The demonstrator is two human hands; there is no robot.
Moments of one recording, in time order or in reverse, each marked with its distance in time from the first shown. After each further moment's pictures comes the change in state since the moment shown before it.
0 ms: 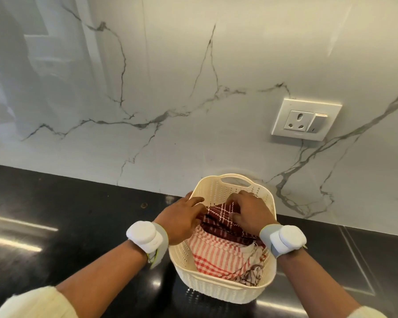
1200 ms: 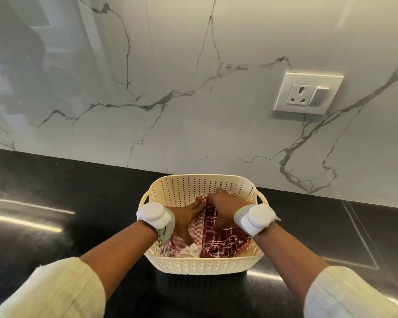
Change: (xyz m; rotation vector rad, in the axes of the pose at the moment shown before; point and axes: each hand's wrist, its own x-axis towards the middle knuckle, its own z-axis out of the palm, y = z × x) left_hand -0.025 0.005 0.020 0.079 -0.604 -0.055; right_hand -0.019 -0.067 0.027 -0.239 -0.433 -0.095
